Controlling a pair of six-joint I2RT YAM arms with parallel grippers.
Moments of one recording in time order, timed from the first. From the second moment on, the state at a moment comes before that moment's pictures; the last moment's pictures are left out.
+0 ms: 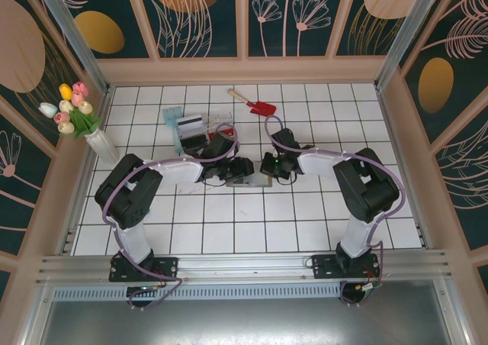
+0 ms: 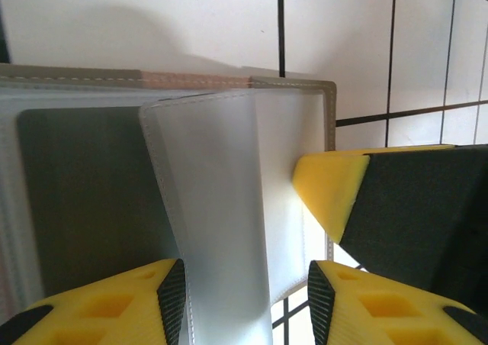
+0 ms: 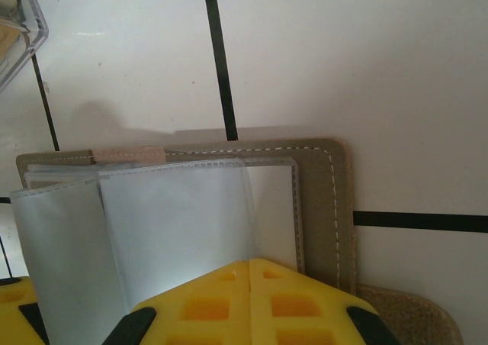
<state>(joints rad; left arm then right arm) -0.66 1.82 0.98 -0.04 0.37 -0.86 0.56 1.79 0.96 -0.21 -0.25 0.77</state>
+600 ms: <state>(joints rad) -0.71 1.96 1.08 0.10 0.46 -0.90 0.48 1.48 0.86 -0.19 -0.20 0.82</state>
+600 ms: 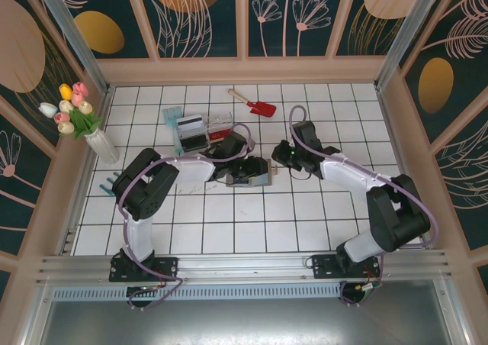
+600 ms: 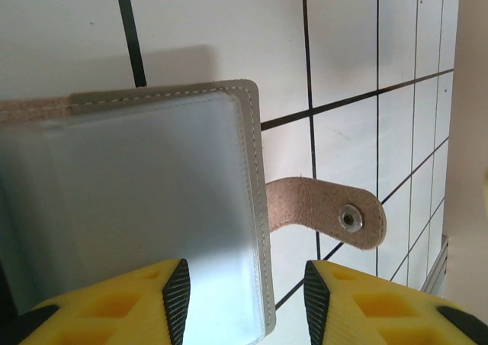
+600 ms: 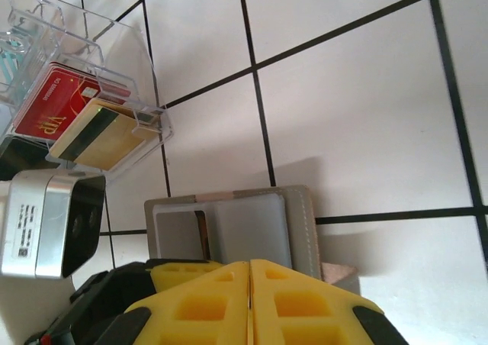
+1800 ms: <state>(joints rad) -0.62 1.74 0.86 0.04 0.36 -0.93 0.61 1.70 1.04 -0.22 -0.24 0.78</state>
